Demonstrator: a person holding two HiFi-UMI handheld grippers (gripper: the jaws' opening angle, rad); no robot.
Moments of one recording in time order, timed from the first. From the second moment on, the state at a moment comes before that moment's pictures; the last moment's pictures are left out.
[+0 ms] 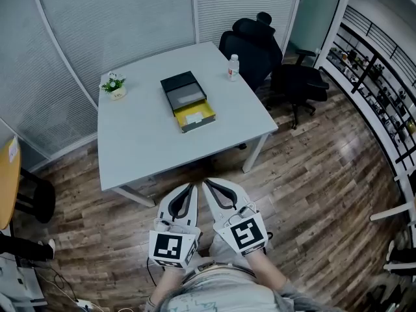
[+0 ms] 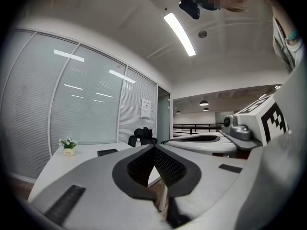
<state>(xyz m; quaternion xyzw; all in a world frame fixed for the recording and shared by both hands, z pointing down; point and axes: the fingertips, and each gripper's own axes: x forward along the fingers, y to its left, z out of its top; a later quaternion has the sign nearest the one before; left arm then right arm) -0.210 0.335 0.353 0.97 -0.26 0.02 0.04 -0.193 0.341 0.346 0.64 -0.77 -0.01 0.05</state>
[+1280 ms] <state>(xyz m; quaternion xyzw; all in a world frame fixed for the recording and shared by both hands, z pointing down) -0.137 0.125 0.368 0.97 -0.23 0.01 0.06 -0.118 0.132 0.374 0.65 -0.75 0.01 0.07</state>
